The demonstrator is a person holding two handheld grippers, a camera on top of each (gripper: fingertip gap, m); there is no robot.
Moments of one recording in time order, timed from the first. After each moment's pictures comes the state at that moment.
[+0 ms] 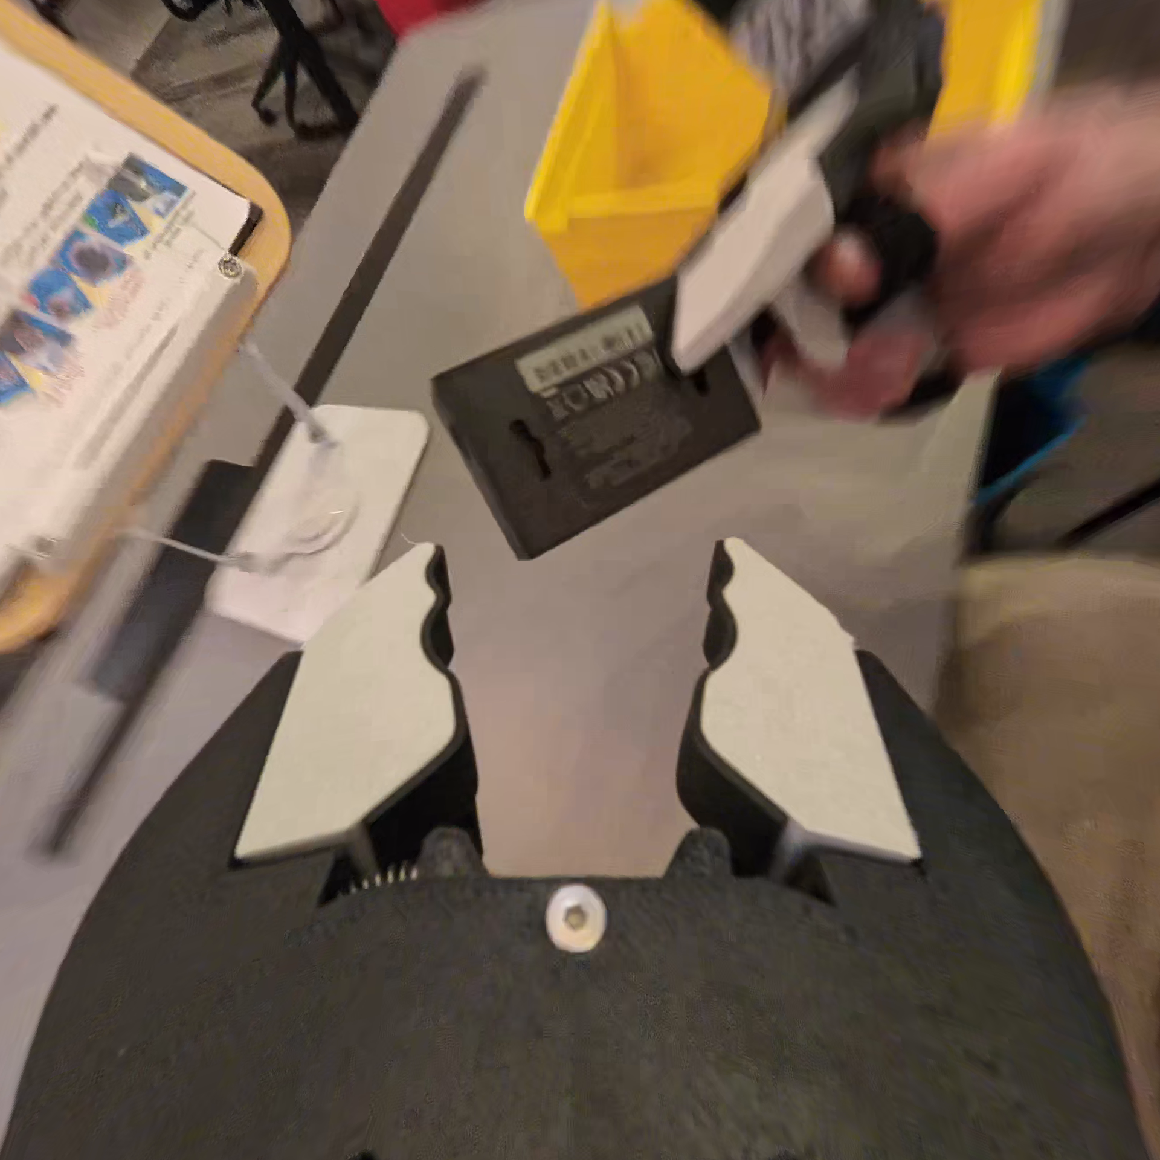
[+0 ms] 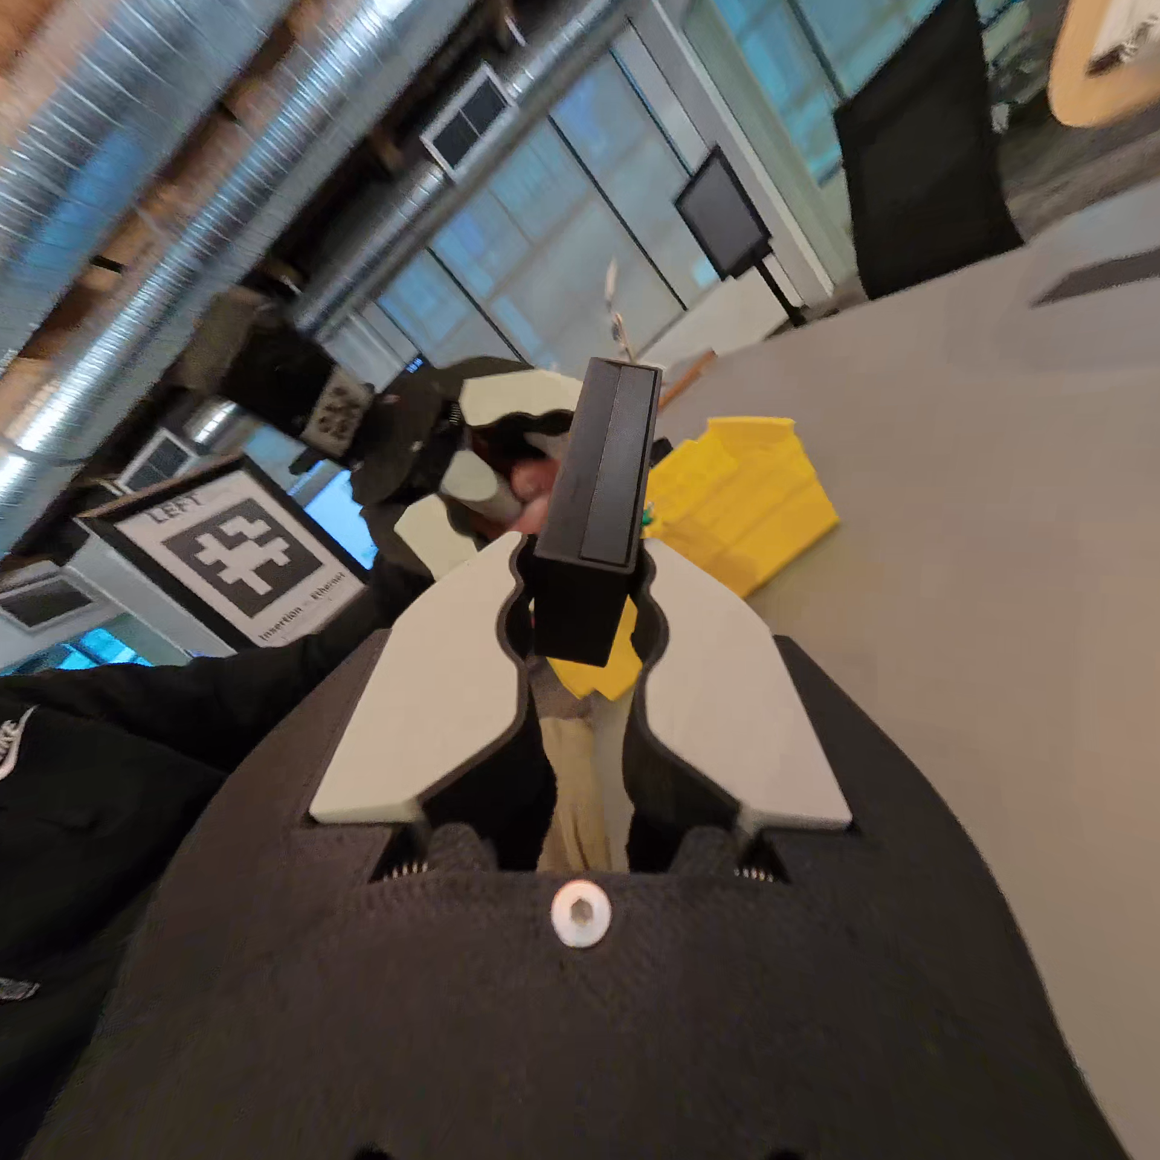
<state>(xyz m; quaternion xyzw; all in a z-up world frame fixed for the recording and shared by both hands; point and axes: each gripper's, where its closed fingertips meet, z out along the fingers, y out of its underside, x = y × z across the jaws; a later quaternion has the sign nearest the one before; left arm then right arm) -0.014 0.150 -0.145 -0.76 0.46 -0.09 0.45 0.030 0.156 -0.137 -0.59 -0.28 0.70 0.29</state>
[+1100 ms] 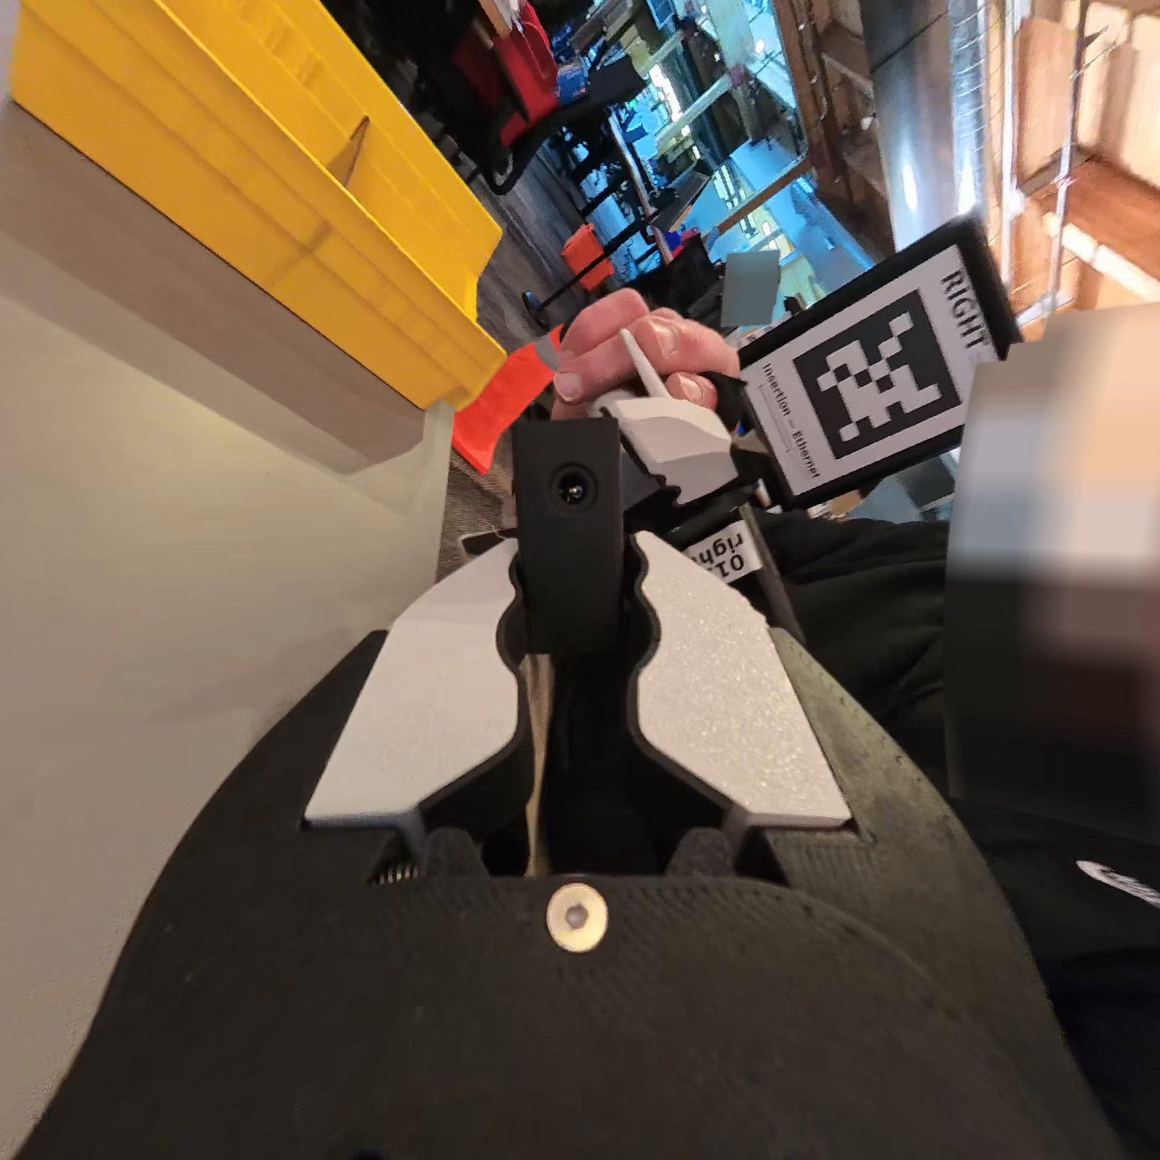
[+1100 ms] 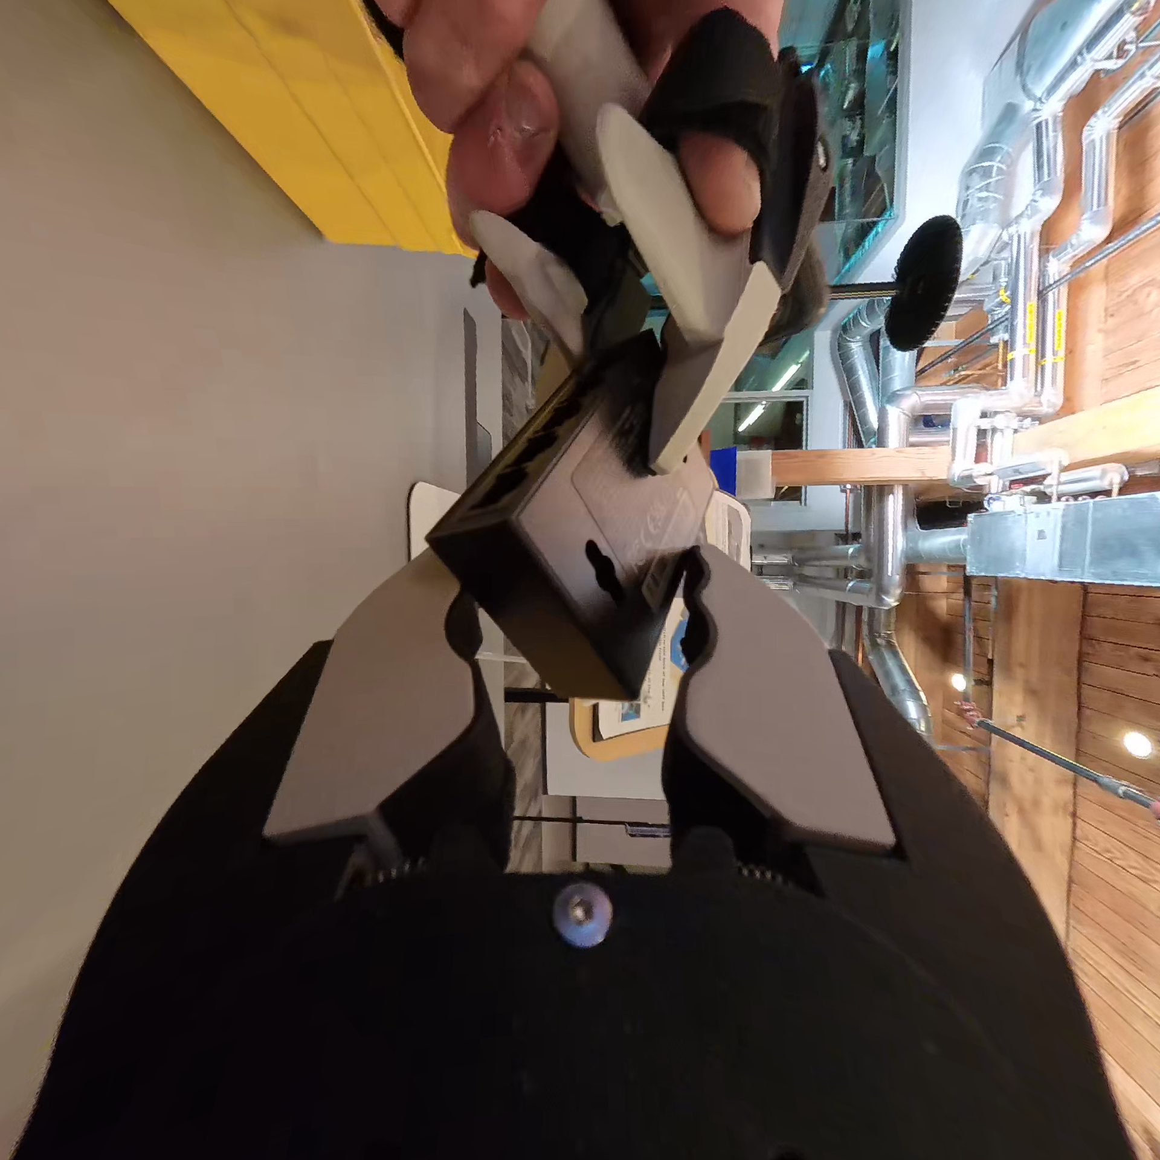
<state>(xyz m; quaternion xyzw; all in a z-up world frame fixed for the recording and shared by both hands) -0.018 0.096 -0.139 -0.71 0.27 -0.63 0.17 -0.013 0.122 -0.144 -0.29 -0.68 -0.23 0.64</state>
